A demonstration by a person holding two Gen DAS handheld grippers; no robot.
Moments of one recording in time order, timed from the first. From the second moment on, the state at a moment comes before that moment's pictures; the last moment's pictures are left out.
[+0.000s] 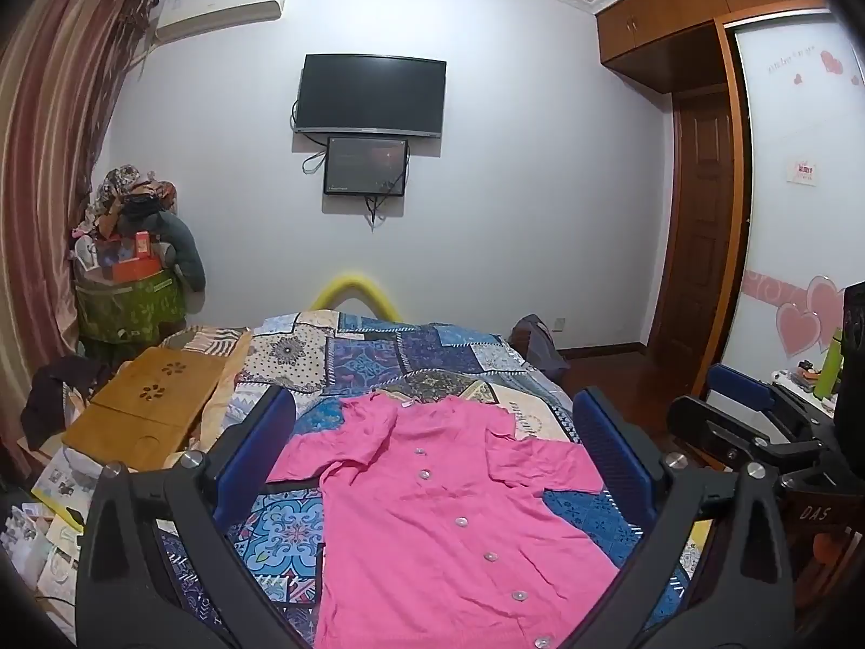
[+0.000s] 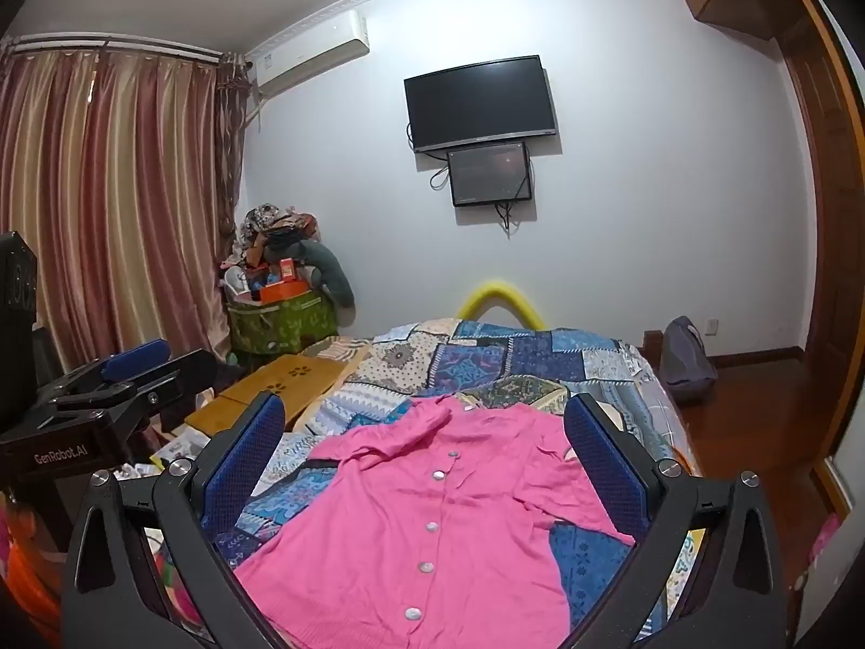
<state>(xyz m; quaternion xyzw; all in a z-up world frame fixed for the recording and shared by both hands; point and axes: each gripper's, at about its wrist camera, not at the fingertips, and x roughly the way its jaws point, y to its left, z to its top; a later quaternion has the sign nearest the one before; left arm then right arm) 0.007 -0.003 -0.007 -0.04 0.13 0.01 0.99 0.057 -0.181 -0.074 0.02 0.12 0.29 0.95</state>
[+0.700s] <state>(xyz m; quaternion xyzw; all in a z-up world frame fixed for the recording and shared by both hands) 0.014 -0.005 -0.012 -0.03 0.13 0.01 0.99 0.061 -0.183 -0.076 0.03 0.12 0.28 0.95</state>
